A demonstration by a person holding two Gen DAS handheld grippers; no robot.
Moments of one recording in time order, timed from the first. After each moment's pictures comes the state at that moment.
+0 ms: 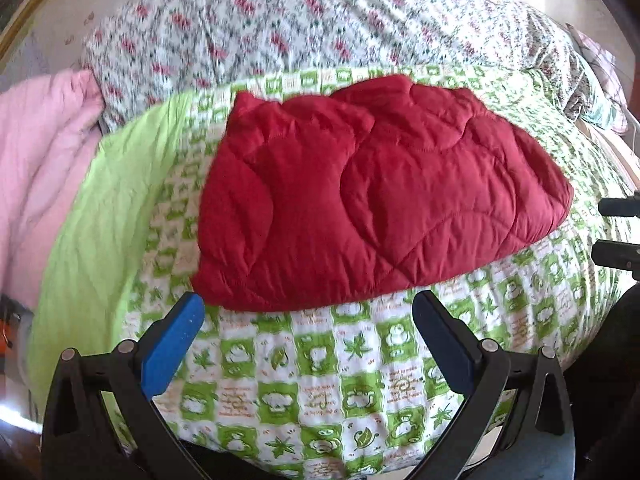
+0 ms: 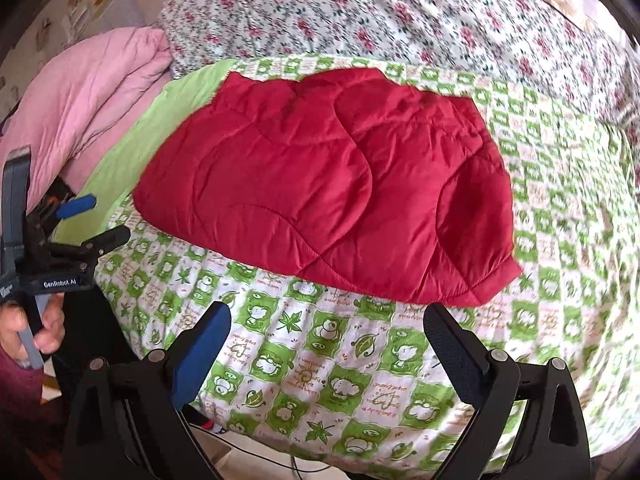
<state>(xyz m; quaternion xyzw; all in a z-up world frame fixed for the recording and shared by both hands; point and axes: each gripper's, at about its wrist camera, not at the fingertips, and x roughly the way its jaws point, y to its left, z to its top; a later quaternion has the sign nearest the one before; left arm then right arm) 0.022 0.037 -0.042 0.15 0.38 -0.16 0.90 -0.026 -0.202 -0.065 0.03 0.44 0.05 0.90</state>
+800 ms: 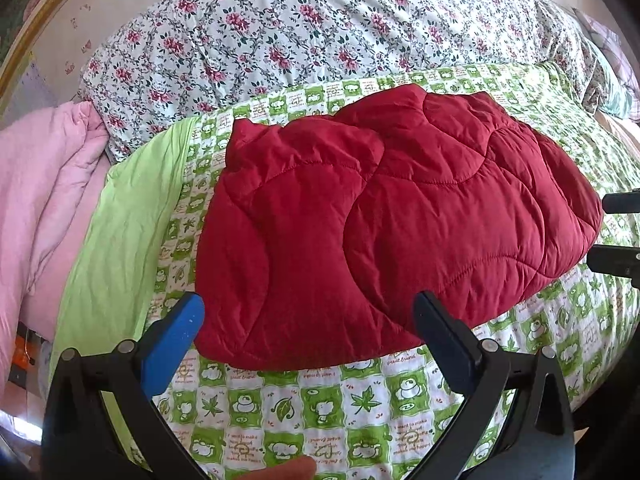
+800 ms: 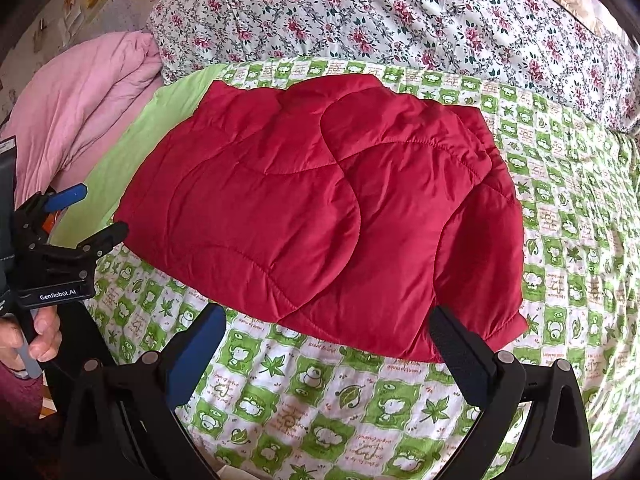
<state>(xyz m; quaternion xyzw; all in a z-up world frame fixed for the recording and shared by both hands) 0.056 0.001 -0.046 0.18 0.37 -0.12 0.90 0.025 -0.218 -0.073 0.04 0.44 0.05 0.89</state>
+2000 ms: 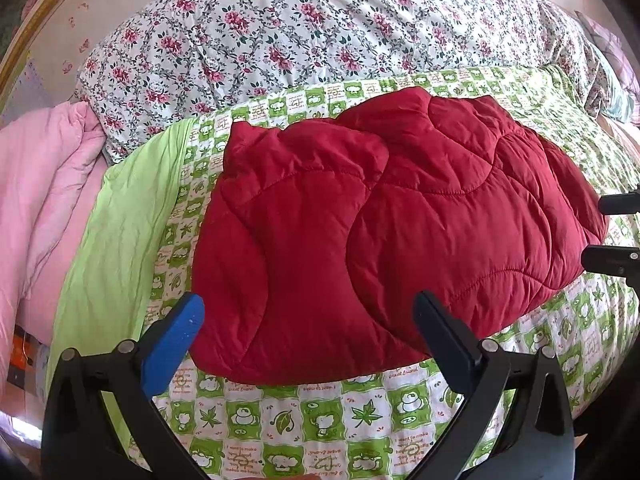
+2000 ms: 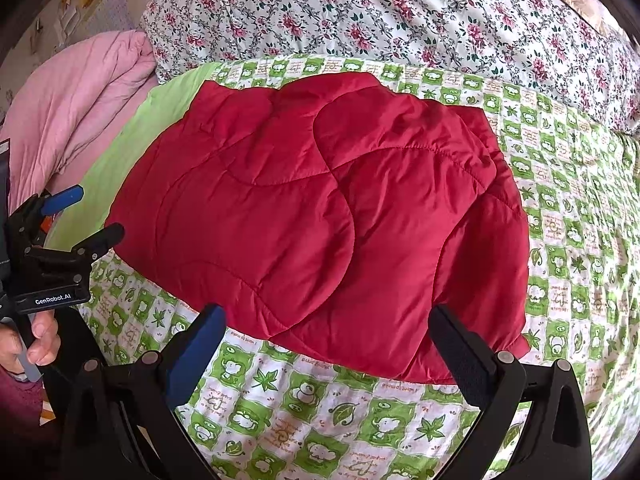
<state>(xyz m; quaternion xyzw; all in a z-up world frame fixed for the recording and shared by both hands) 0.068 -0.001 -0.045 0.18 0.37 -0.13 0.90 0.044 -0.225 -0.075 0.04 0.45 0.05 0.89</state>
